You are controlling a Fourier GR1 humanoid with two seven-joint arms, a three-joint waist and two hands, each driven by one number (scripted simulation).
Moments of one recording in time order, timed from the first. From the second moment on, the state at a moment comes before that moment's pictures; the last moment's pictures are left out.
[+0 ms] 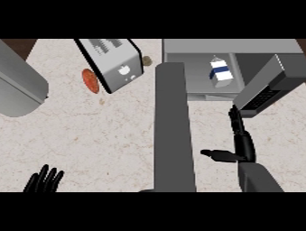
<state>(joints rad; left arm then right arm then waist) 0.62 0.10 -0.09 -1.88 0.18 -0.37 -0.46 -0.45 -0.11 -0.20 -0.30 0.02 -0.08 -1.06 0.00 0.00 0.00</state>
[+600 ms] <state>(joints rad) 0.45 0.10 -0.25 -1.75 -0.02 -0.38 -0.42 -0.20 -0.23 -0.20 -0.54 -0.05 0.03 -1.03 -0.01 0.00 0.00</state>
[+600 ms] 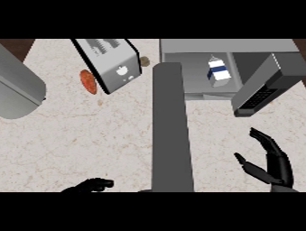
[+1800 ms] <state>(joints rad) -0.10 0.00 -0.51 -1.24 -0.21 -0.26 -0.20 0.04 -0.43 -0.28 -0.72 -0.22 0.24 -0.97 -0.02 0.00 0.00</state>
